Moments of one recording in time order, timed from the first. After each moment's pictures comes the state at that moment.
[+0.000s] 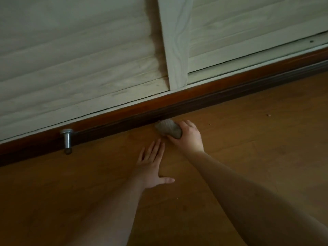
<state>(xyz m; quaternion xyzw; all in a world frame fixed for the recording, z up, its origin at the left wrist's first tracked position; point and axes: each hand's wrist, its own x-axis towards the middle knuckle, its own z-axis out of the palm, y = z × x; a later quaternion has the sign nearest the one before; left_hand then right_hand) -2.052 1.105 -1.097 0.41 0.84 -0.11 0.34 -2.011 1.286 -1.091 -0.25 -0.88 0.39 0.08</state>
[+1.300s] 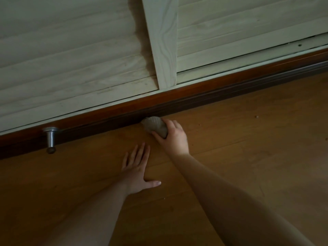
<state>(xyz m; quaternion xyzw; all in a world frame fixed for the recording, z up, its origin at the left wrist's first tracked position) -2.041 1.092 -1.095 0.35 0.86 -0.08 0.37 -2.012 1.276 -1.089 -0.22 -0.88 0.40 0.13</state>
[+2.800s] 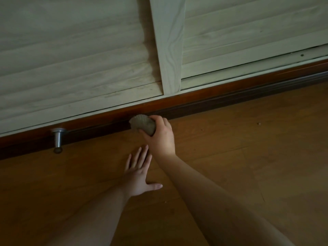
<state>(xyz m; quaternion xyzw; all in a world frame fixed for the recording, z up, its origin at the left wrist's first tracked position) -2.041 1.088 -1.102 0.36 0.86 -0.10 0.35 -2.041 1.242 -1.048 -0.24 -0.82 0.50 0.15</state>
